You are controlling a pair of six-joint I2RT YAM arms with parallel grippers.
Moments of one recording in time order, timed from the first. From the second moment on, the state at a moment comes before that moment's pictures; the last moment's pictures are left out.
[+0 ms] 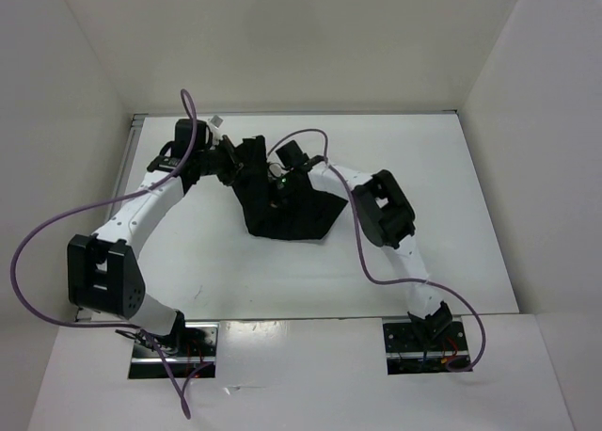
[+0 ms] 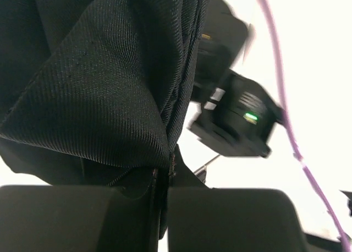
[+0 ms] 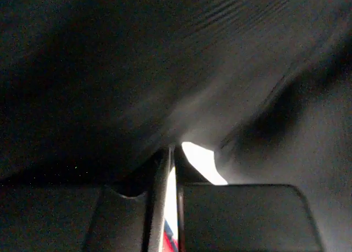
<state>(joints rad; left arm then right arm) -0.19 1.50 1.22 -0.39 0.55 -0.88 0.65 2.40 1.82 -0.40 -0.92 0.67</state>
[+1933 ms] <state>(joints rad) -0.46 1.77 1.48 -0.29 0.54 -0.93 0.36 1.98 1.37 -0.58 -0.22 0.64</state>
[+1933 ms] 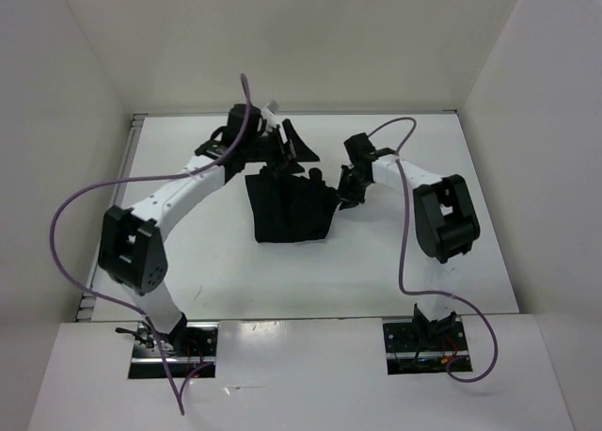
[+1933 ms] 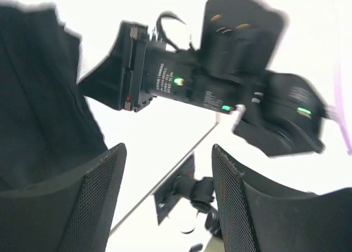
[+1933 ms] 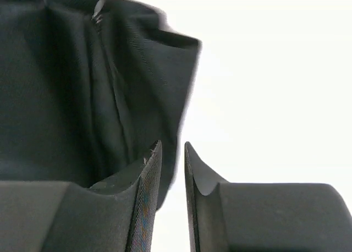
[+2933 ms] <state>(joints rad) -0.35 1.75 1.15 -0.34 0.38 -0.76 0.39 1.80 1.18 -0.59 -0.27 0.66</state>
